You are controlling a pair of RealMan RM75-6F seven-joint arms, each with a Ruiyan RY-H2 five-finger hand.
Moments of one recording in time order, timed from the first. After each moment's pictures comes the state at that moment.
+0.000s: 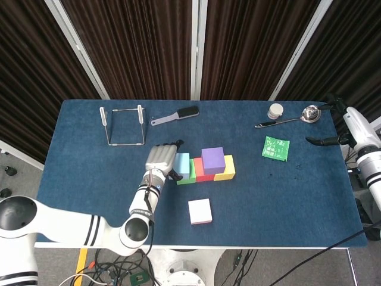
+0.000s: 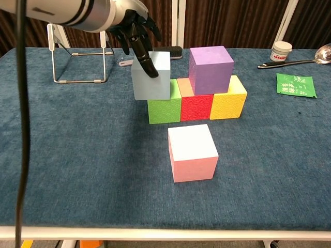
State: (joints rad) left arm -1.25 -1.54 -0.53 -1.87 -0.09 1.29 0.89; right arm 0.63 -0.59 0.43 -1.84 -0.65 0.62 0.31
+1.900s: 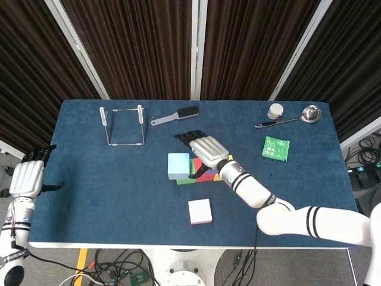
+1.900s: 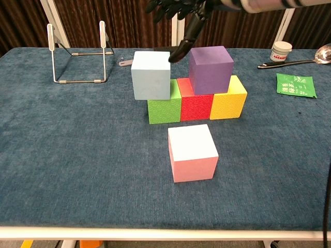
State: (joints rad) left arm -0.40 -1.16 -0.05 -1.61 1.09 1.31 0.09; right arm 1.22 -1.27 0.23 -1.73 -0.63 0.70 -0.24
